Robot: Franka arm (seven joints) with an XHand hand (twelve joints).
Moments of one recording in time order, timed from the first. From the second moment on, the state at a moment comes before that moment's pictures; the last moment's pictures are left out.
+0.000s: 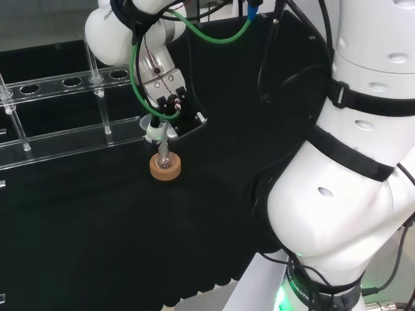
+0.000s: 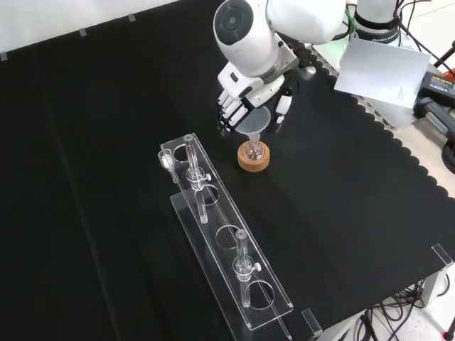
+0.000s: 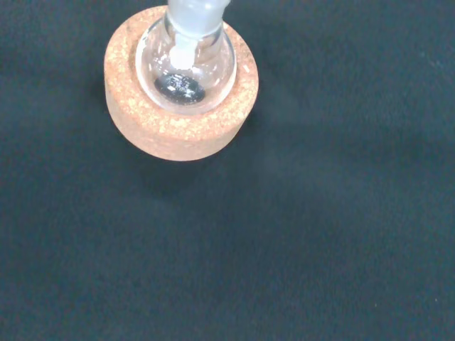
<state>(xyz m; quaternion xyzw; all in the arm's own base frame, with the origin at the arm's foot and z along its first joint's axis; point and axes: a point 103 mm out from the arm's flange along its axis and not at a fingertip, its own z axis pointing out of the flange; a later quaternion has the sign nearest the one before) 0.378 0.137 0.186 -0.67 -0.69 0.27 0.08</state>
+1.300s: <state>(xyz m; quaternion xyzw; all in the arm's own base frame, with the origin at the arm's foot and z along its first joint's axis) 0.364 0.133 0.184 -0.66 -0.70 0.25 0.09</state>
